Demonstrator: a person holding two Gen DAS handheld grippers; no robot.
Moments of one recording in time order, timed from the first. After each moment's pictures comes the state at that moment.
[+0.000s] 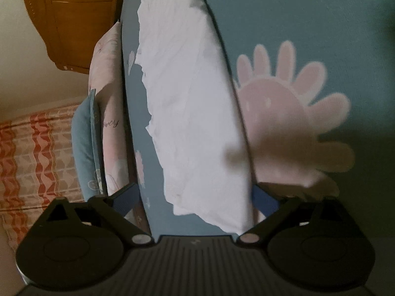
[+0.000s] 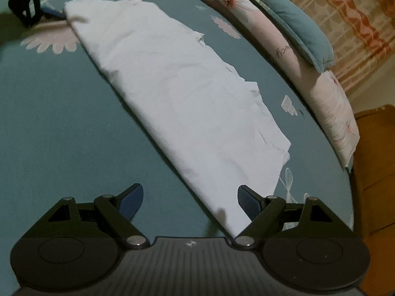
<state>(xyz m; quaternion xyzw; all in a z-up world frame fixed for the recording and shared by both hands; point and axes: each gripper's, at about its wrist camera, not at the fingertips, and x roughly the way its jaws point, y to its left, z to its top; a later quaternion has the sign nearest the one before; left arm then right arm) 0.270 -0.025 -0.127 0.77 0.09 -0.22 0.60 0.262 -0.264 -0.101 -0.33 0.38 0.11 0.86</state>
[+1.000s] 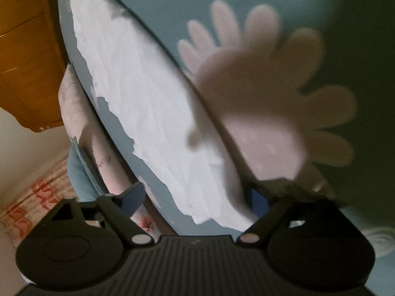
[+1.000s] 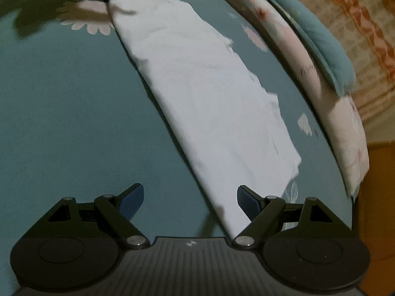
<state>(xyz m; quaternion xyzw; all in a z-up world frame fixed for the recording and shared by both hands) 0.281 -0.027 -0.159 0.87 0.04 -0.24 0.44 0.249 -0.265 -0.107 -0.41 0.36 0.18 0.82</state>
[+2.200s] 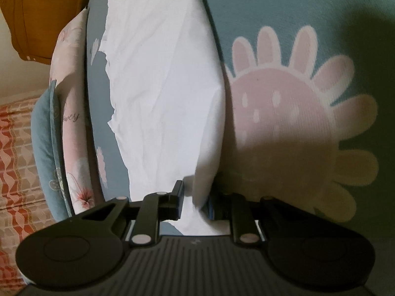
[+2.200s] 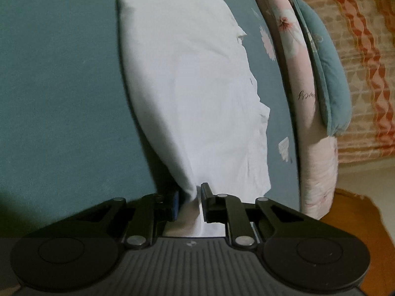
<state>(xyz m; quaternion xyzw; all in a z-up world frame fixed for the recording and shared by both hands) 0.304 -0.037 -0.142 0.75 0.17 -0.27 0.57 0.296 -0.261 -0.131 -0.56 0.35 0.14 0.74</state>
